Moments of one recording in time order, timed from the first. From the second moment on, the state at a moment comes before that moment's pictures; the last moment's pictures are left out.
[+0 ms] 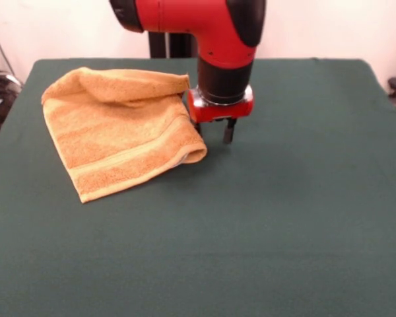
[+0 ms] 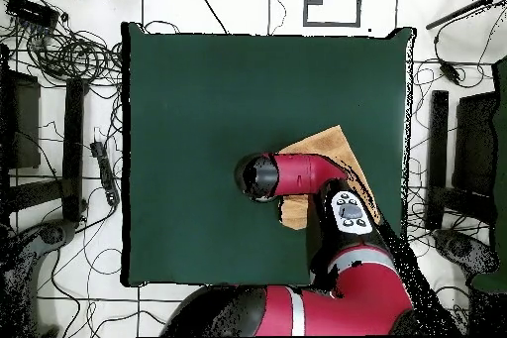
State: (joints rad) arm -0.25 -0.41 0.08 1.58 -0.32 0.52 1.58
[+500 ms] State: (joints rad) arm -0.31 -0.47 0.08 1.64 -0.32 0.42 1.58
